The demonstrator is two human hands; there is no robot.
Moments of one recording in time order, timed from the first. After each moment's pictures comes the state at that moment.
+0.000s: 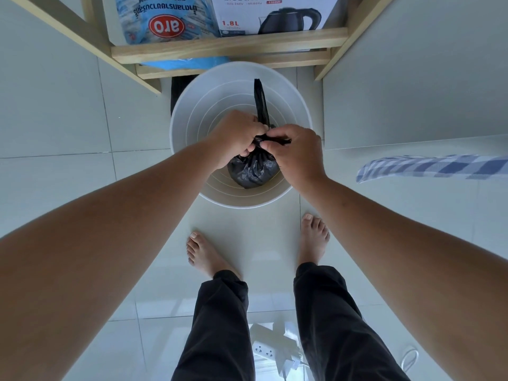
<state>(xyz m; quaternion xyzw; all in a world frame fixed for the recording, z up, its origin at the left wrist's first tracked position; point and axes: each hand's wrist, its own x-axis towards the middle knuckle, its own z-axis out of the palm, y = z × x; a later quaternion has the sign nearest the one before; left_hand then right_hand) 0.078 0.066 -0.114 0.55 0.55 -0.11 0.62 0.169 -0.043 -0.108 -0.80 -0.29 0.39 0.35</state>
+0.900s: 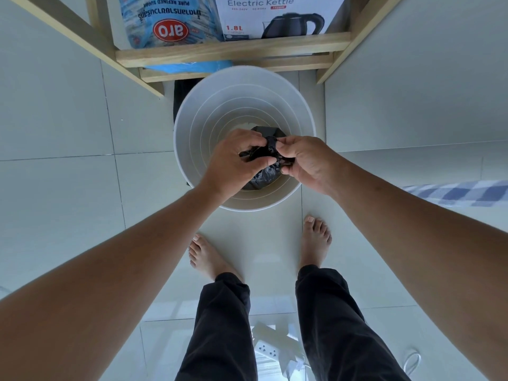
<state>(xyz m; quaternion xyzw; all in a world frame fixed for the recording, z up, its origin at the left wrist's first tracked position) 0.032 0.022 -0.126 0.71 0.45 0.11 0.54 0.189 -0.040 -0.104 -0.64 0.03 0.68 0.36</state>
